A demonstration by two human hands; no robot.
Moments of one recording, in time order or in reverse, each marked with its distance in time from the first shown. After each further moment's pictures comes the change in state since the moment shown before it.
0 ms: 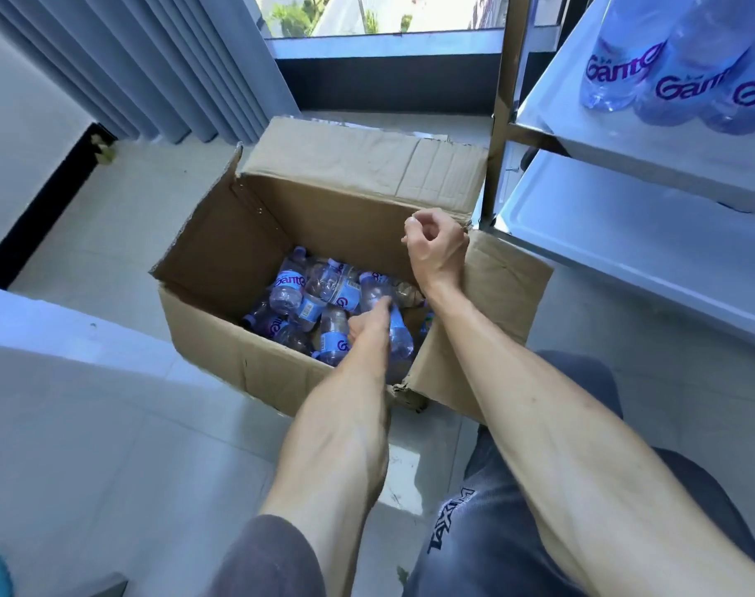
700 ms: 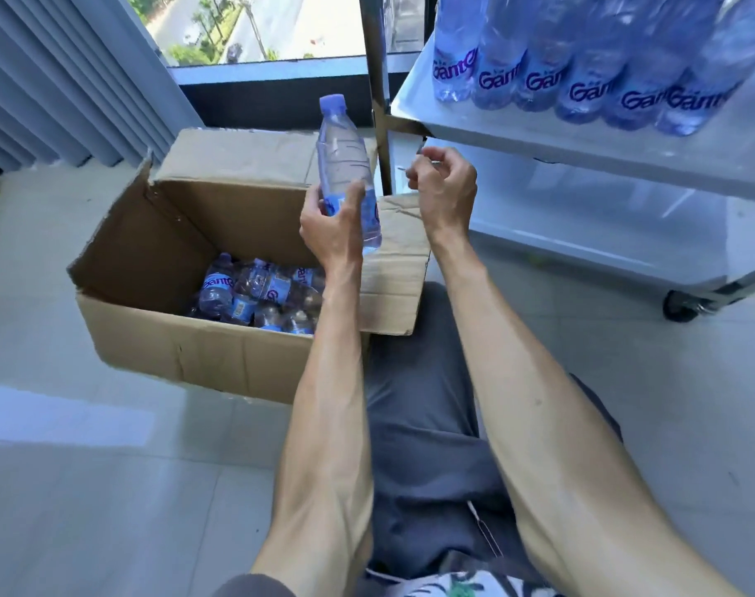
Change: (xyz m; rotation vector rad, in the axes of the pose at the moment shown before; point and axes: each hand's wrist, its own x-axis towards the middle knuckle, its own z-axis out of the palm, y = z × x) left_hand -0.145 0.032 0.007 -0.382 -0.165 1.000; right_hand -0.042 -0.057 -0.154 0.169 0.226 -0.018
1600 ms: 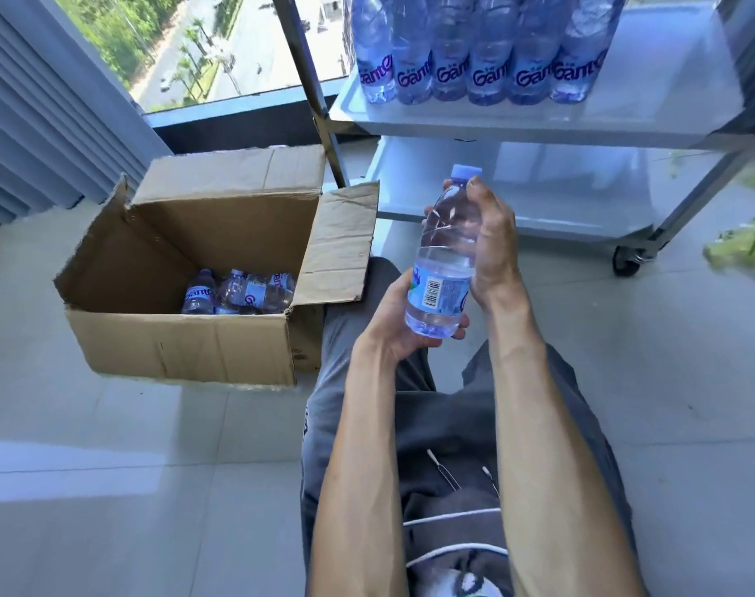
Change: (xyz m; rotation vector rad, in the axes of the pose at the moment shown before) left_hand -0.205 -0.016 -0.004 -0.417 -1.167 -0.855; right_hand -0.093 0.018 -0.175 0.525 -0.171 0.067
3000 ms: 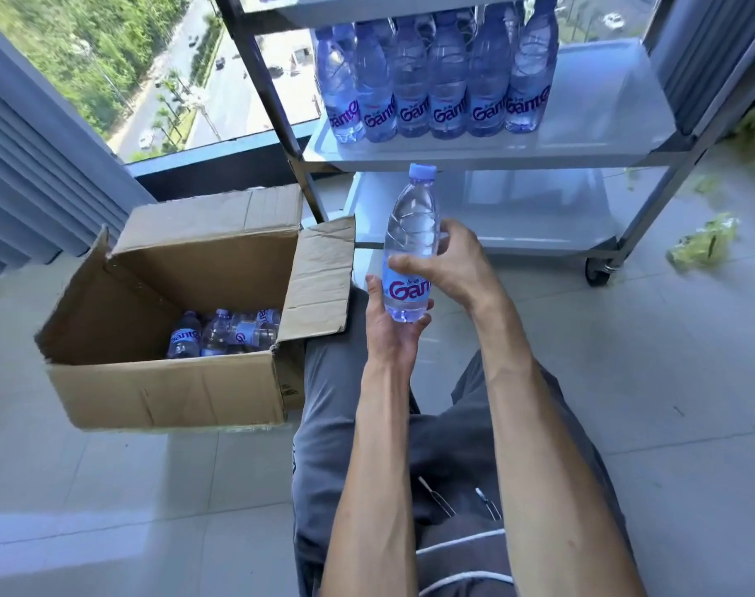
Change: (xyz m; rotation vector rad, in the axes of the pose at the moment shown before) left_hand 0.016 0.002 0.031 -0.218 0.269 0.419; right_hand -0.007 -0.024 -0.005 -0.747 0.017 0.059
